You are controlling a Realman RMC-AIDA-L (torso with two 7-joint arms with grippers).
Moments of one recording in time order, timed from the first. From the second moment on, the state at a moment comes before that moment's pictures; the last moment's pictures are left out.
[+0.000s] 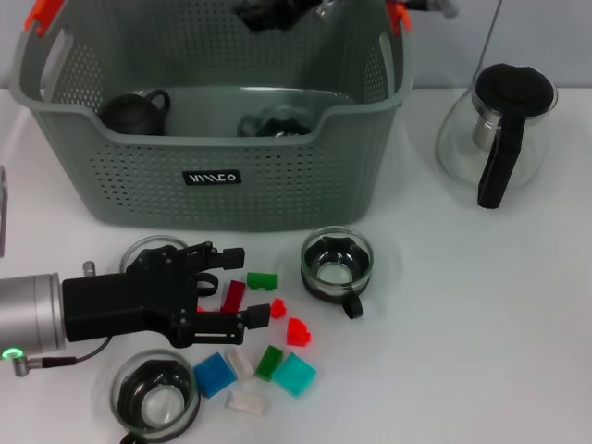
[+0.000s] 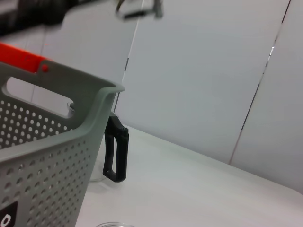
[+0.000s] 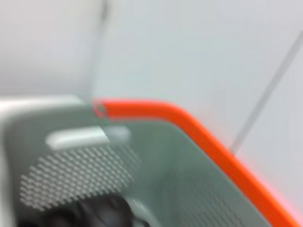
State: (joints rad) left arm -0.47 -2.12 0.45 0.57 2.18 1.72 -1.20; right arm 1.06 2.10 -1.38 -0.94 -2.35 -0.81 2.19
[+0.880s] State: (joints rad) left arm -0.47 -2.12 0.45 0.57 2.18 1.72 -1.20; right arm 0.64 2.09 -1.23 -1.61 -2.27 -1.86 2.00
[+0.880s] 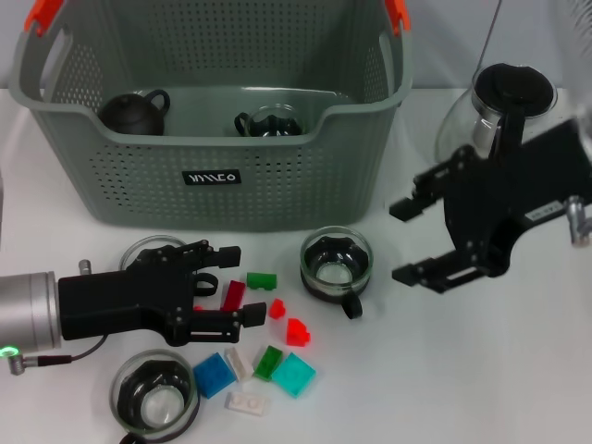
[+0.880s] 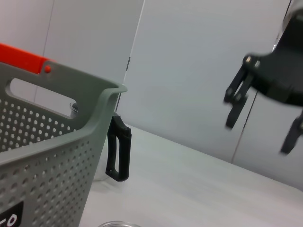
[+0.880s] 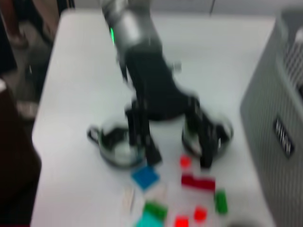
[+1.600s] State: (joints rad) left arm -0.46 -2.12 0.45 0.57 2.16 1.72 -1.19; right arm 0.83 2.10 -1.56 -1.13 -2.42 -1.48 2.03
